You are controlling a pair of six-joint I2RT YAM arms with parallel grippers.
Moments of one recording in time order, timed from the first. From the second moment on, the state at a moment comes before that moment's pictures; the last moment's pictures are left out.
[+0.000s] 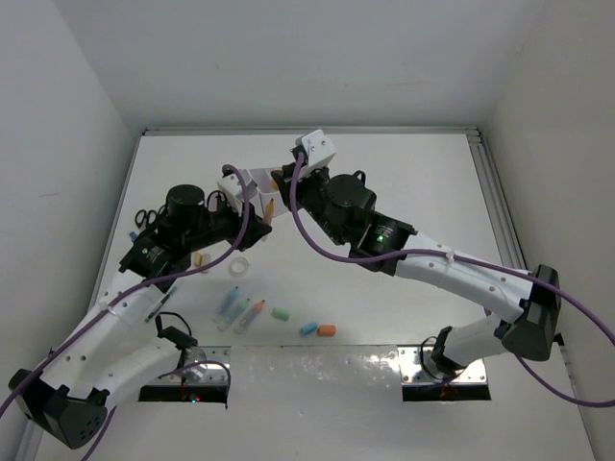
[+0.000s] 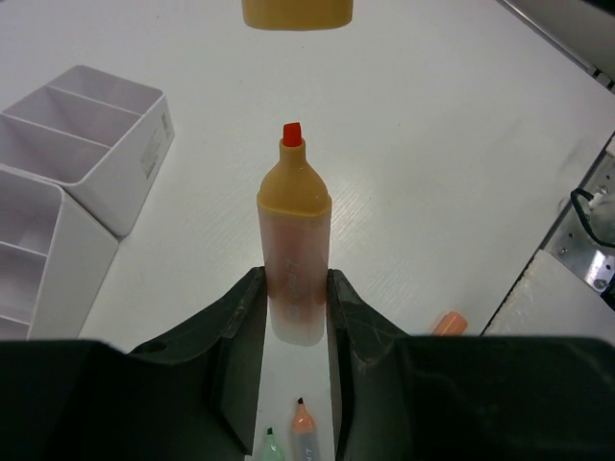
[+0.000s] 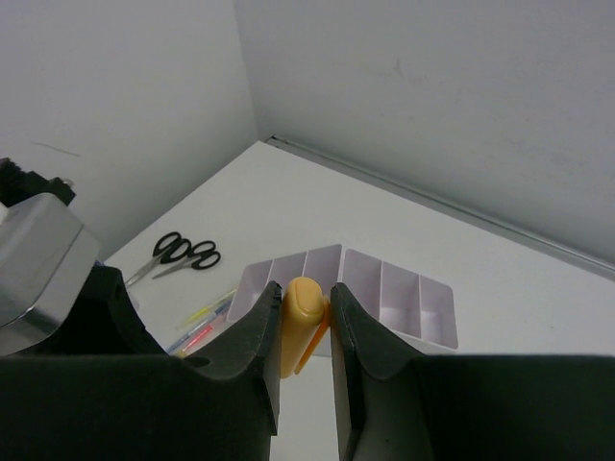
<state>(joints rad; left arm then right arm) -0.46 0.88 0.93 -0.45 0.39 -0.02 1.04 1.41 1.26 0.18 0.45 0.02</state>
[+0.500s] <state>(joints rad) -0.47 0.92 0.93 -0.41 0.36 0.03 1.01 1.42 1.22 0.18 0.39 0.14</state>
